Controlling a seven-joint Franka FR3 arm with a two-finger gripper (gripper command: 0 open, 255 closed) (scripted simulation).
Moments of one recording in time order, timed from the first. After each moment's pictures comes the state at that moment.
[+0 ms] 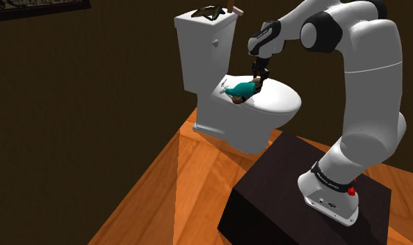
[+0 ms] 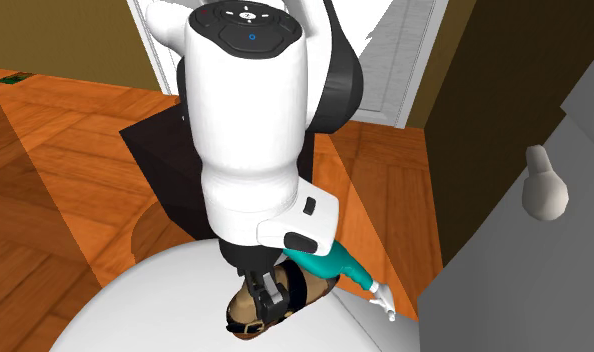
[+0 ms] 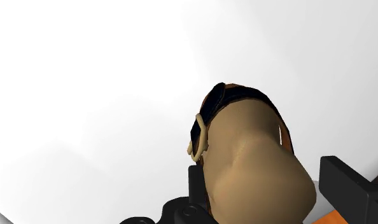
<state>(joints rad) -0.15 0.60 -0.51 -1.69 0.21 2.26 -1.87</state>
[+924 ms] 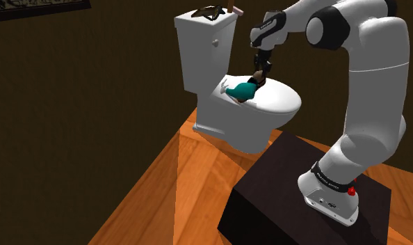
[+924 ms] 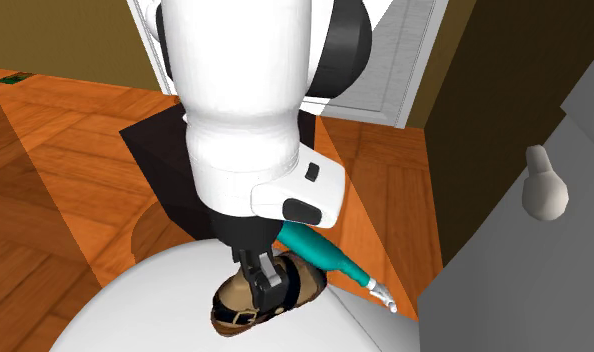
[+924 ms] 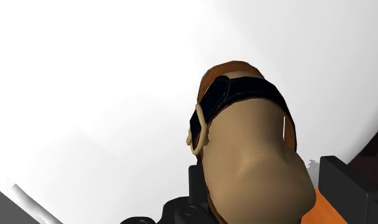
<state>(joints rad) -0.14 0.54 -0.53 -1.65 0.18 2.17 -1.86</state>
